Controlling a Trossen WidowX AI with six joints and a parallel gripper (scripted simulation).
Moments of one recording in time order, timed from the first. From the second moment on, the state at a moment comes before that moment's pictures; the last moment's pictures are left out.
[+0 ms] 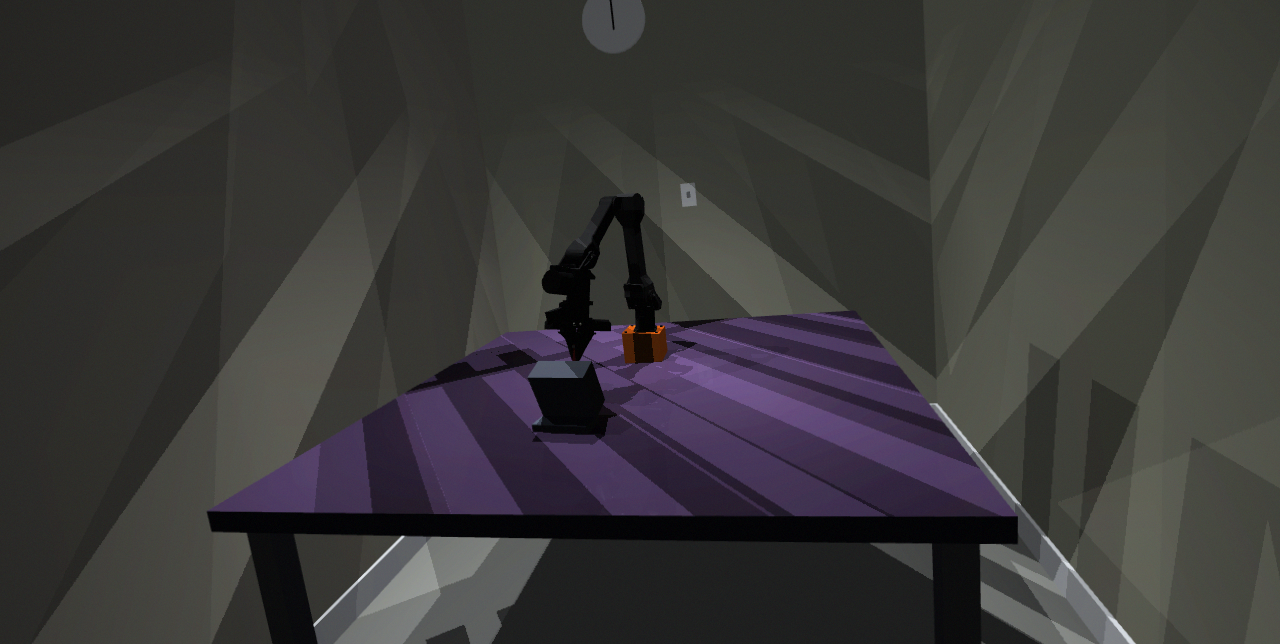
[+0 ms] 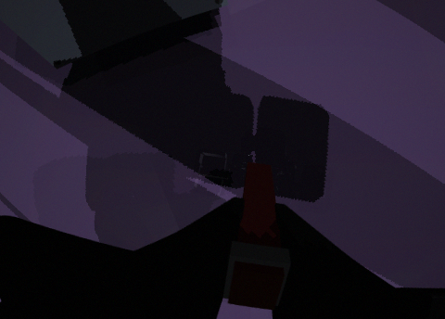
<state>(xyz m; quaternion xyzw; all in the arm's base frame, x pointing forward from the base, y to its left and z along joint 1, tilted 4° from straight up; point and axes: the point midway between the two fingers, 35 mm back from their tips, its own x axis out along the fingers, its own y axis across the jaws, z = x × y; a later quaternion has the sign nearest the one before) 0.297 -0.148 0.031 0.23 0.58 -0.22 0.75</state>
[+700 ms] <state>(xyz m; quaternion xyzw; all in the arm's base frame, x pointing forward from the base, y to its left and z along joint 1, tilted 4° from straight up) 0.307 -0.146 0.022 0.21 0.54 -0.21 0.79</state>
